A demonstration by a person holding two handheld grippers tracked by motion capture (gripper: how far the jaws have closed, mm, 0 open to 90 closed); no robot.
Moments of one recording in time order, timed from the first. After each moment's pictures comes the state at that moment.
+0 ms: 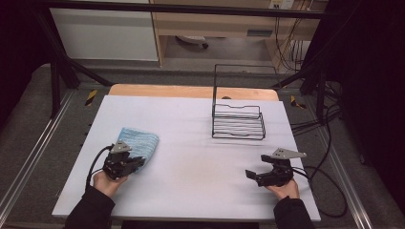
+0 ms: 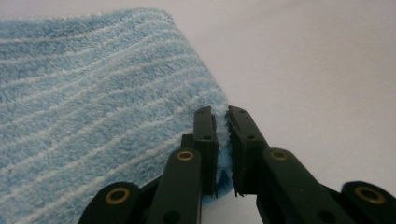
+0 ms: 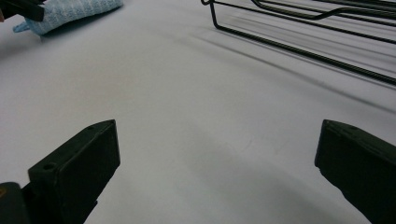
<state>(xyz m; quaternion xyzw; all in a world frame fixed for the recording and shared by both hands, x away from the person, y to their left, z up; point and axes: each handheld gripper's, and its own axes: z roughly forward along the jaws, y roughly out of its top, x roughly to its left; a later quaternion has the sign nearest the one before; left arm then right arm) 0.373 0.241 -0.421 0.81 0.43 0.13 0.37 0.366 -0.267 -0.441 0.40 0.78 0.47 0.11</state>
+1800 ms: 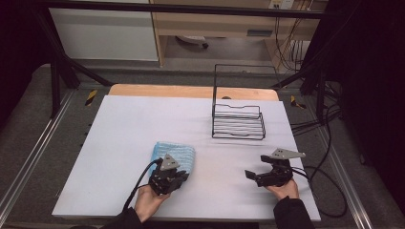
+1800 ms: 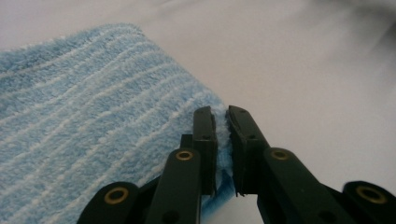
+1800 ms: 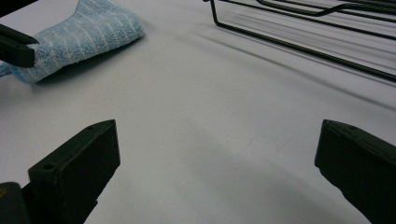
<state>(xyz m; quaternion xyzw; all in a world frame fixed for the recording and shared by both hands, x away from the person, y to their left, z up) 0.335 0.110 -0.422 0.84 0.37 0.10 0.39 0.366 -0.266 -0.443 0.40 0.78 0.47 0.11</state>
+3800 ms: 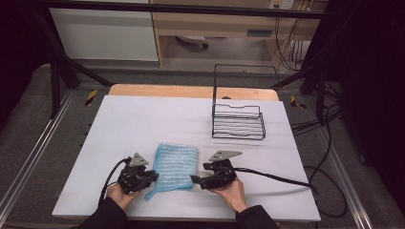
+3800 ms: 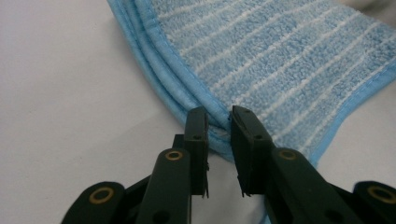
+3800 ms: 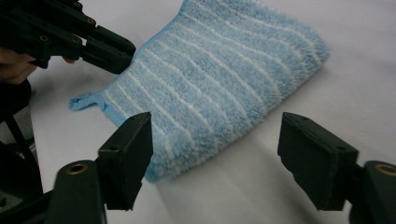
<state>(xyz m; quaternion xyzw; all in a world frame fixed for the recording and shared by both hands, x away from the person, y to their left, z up) 0.346 0.202 -0.437 0.84 0.42 0.11 0.34 0.363 -0.097 -0.441 0.36 0.81 0.46 0.02</state>
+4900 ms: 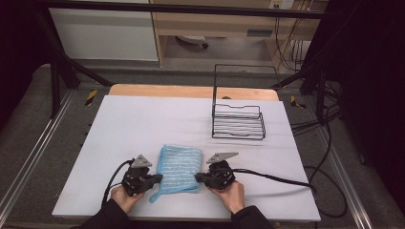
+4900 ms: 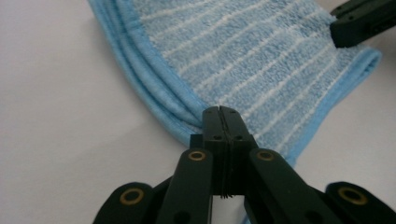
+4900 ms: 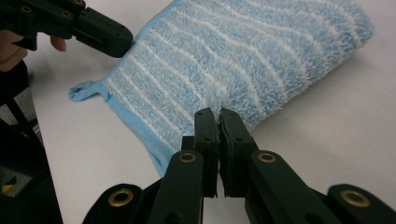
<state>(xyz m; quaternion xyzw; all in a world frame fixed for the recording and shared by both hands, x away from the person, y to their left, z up) 0.338 0.187 -0.435 0.84 0.40 0.07 0.36 0.358 -0.098 -0.441 0.36 0.83 0.42 0.01</state>
